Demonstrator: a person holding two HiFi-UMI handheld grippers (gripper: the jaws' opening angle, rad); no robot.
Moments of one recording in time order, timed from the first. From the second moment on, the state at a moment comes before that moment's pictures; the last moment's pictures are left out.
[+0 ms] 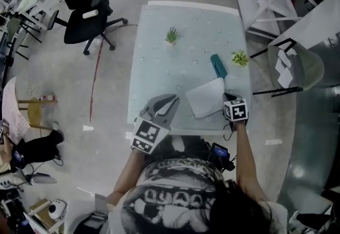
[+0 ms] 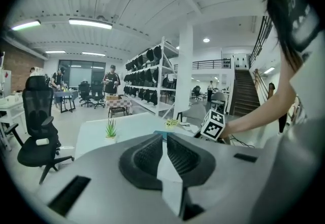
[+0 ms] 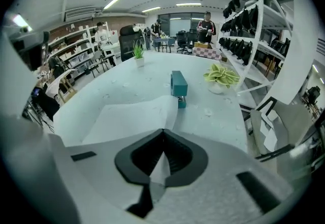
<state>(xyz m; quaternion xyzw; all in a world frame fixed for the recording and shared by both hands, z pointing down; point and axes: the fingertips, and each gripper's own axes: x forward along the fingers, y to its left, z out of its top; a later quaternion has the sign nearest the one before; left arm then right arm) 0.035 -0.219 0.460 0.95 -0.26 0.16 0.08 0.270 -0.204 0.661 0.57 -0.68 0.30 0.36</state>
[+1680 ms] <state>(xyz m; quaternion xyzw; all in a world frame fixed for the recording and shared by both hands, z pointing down) 0.103 -0.211 0.479 0.90 -0.39 0.19 0.10 0.322 -0.308 0.630 0.46 -0.79 0.24 0.32</state>
